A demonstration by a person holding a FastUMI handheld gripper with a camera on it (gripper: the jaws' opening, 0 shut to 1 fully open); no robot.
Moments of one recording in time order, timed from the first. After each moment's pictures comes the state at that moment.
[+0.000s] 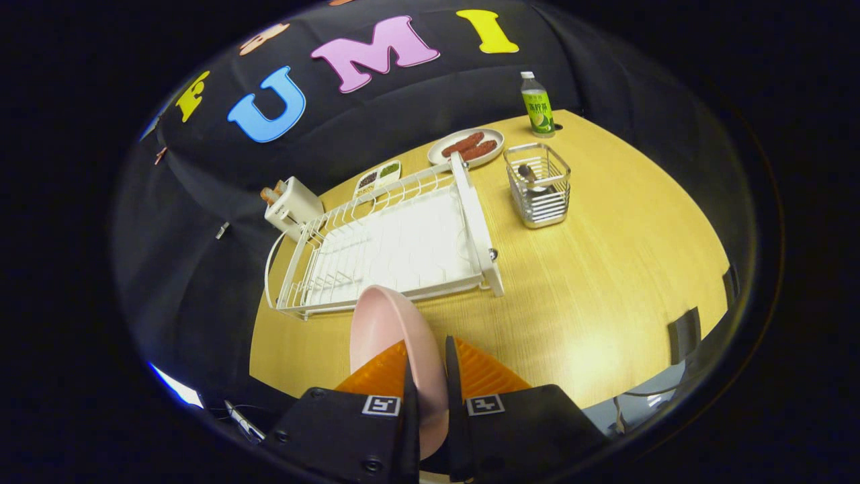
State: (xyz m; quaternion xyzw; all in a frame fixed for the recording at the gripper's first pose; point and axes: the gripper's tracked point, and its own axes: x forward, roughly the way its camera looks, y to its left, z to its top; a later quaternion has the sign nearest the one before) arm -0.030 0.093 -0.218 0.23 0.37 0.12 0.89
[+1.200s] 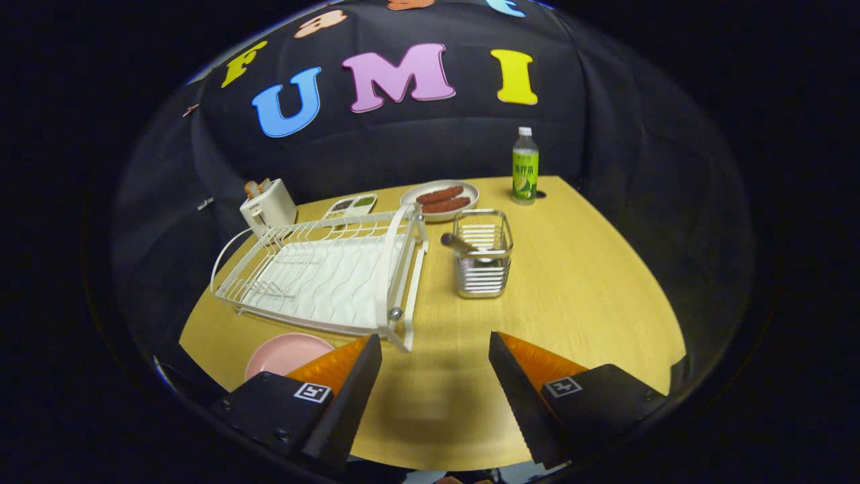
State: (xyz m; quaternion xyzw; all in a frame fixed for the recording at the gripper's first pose) arm 0.034 -0.029 -0.194 0.06 0.22 0.10 0.97
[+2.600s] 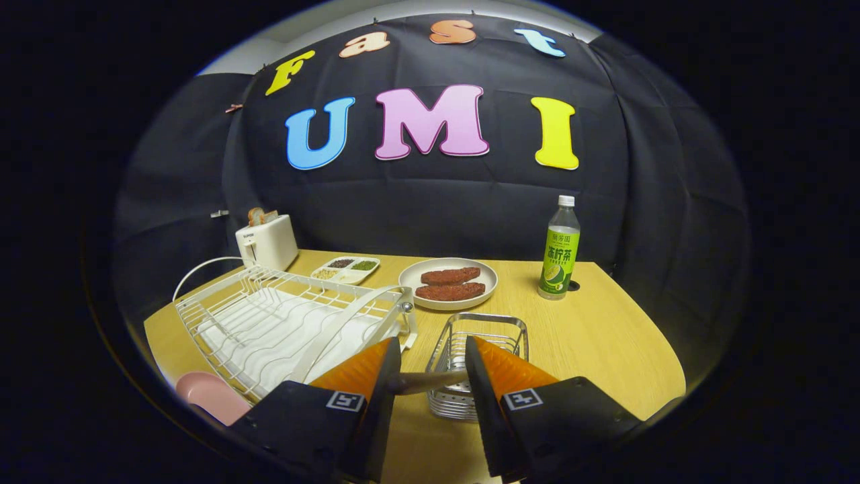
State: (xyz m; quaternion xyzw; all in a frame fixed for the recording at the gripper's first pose) arm 0.175 -0.015 -0.187 0.04 0.07 0.15 0.99
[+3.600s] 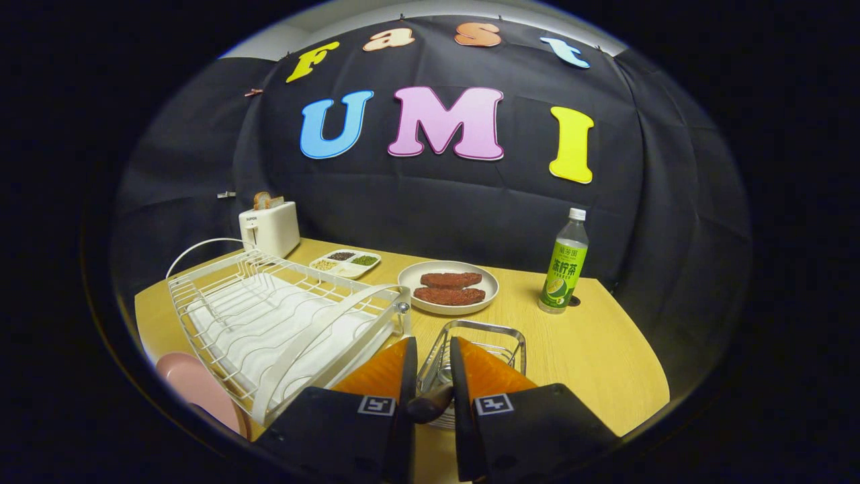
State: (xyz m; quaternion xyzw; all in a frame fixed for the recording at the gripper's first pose) arm 0.186 -0.015 -0.190 -0.01 0.06 0.16 0.99
